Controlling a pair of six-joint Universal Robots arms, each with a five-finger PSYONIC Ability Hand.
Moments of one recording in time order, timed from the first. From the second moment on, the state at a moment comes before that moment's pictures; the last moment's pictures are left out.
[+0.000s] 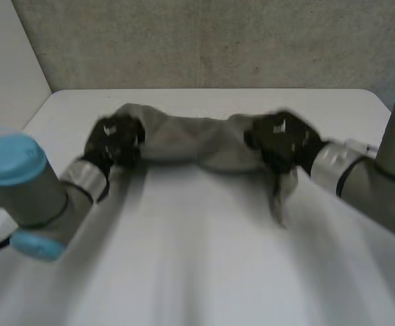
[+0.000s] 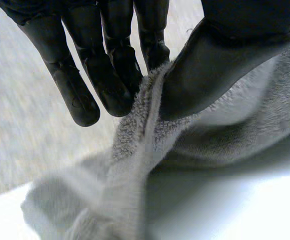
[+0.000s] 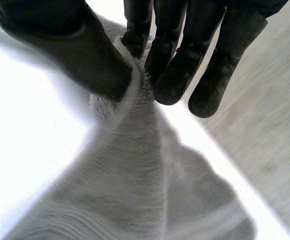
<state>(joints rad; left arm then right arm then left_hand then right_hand) 4.36 -2.06 -1.62 3.66 -1.35 3.16 1.93 -1.18 1.39 0.07 1.12 2.59 1.31 1.33 1.33 1.36 1.14 1.34 1.31 1.34 1.34 1.17</state>
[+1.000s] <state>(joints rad) 4.40 -2.03 -1.74 3.66 -1.43 3.25 1.87 -1.14 1.66 -0.02 1.40 2.94 1.31 1.33 1.34 1.36 1.14 0.61 0.64 0.63 0.63 0.41</state>
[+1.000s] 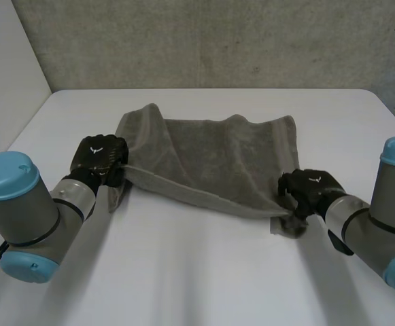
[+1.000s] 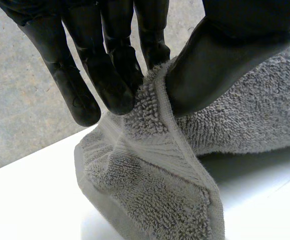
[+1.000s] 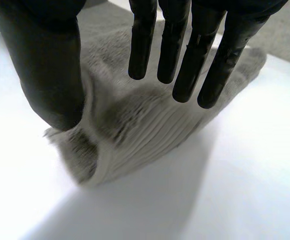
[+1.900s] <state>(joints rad) 4.43 -2.05 -1.72 3.70 -1.46 3.17 1.74 -1.30 1.75 -0.19 1.33 2.89 1.31 1.34 1.34 1.36 1.15 1.17 1.17 1.17 1.17 0.99</state>
